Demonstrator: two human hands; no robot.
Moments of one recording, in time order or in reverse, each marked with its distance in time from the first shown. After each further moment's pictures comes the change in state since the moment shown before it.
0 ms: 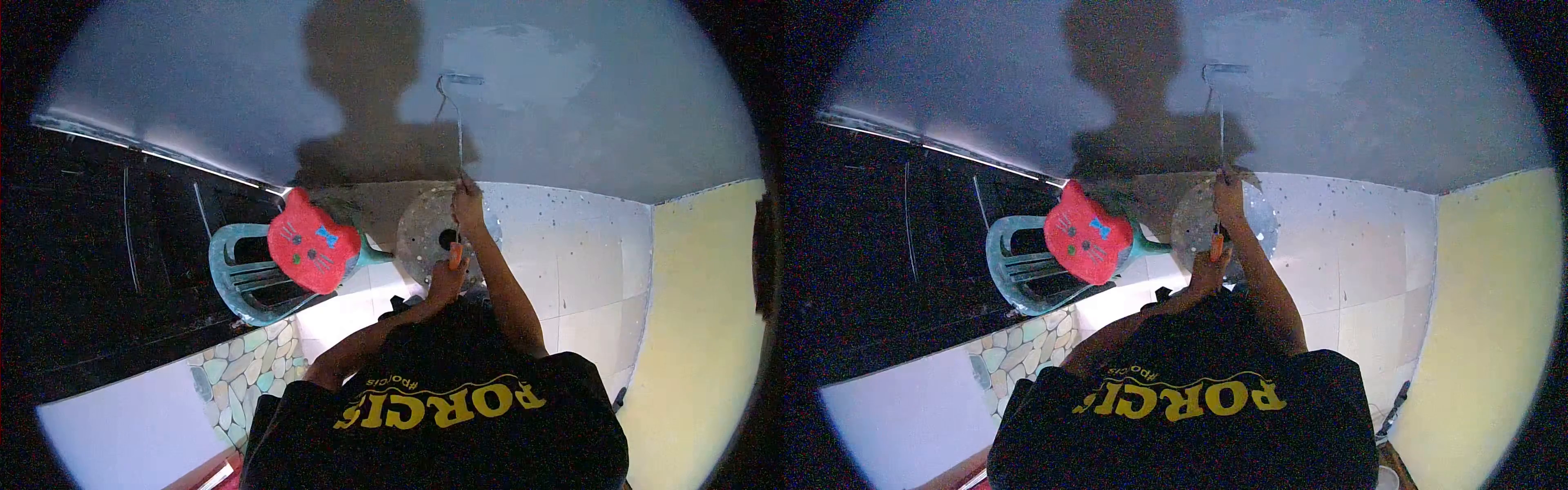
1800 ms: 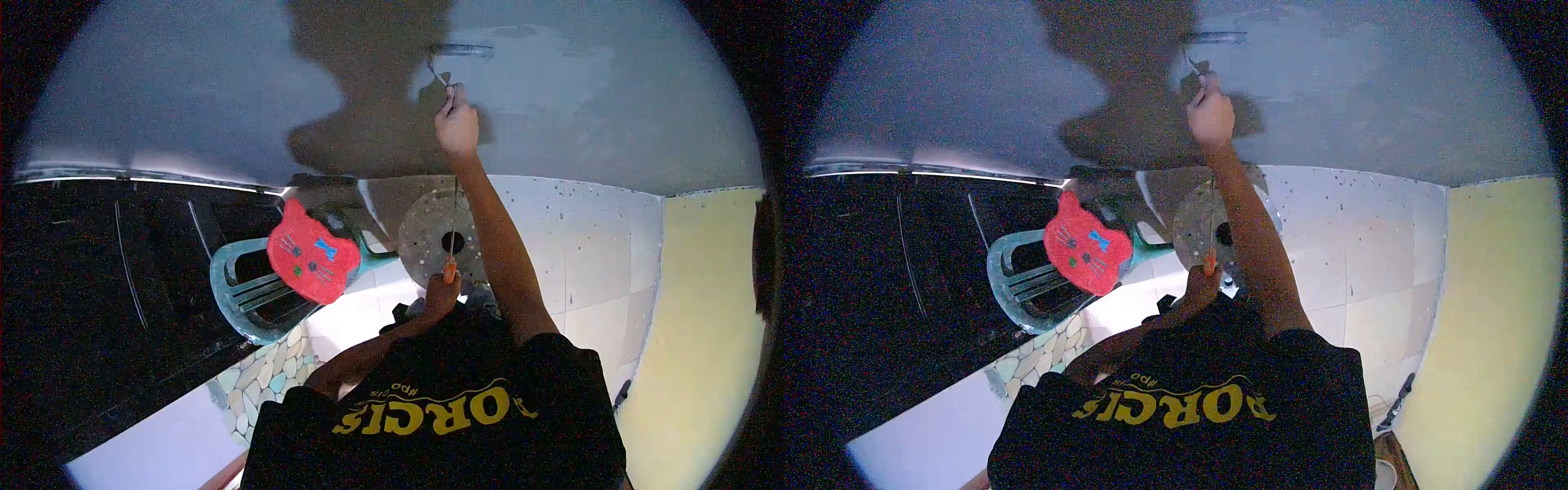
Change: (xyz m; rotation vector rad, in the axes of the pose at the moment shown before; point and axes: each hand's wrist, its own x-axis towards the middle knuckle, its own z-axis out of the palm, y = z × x) left_hand 0.032 0.004 -0.006 -0.001 0.060 -0.088; right_hand 0.142 -0.155 0.054 -0.666 0.344 -0.515
